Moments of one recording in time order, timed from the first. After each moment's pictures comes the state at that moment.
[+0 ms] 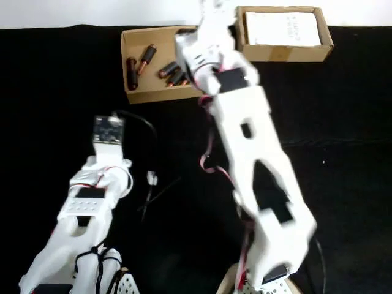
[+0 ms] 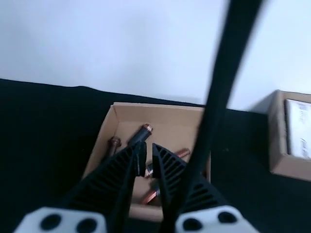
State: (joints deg) left arm -5.4 -34.5 77.6 14.2 -4.0; right arm -26.0 12.6 -26.9 44.1 -6.2
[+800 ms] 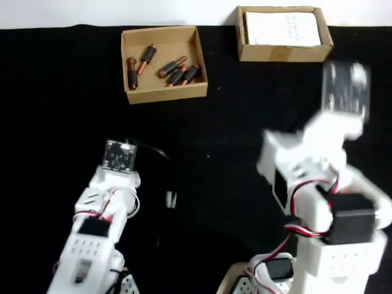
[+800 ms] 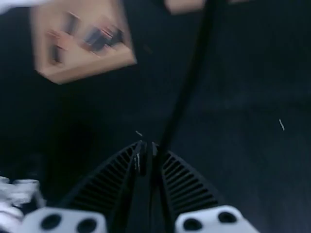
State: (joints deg) left arm 0.5 -69.8 96.0 16.4 -5.1; right arm -9.1 -48.4 7.5 94.3 -12.9
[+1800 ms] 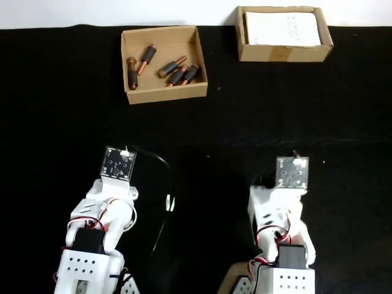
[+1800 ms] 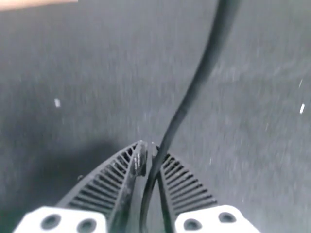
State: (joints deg) left arm 0.5 -88.0 96.1 48.5 -5.1; right arm -3.4 -101.5 96.0 53.1 1.5
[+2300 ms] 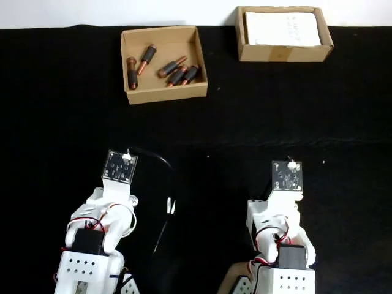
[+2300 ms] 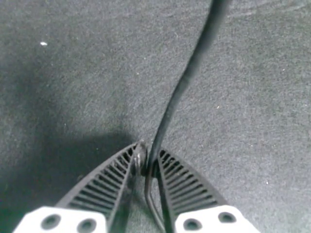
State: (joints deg) left arm 0.5 -89.5 96.1 55.3 -5.1; right arm -3.4 -102.1 96.0 62.5 1.7
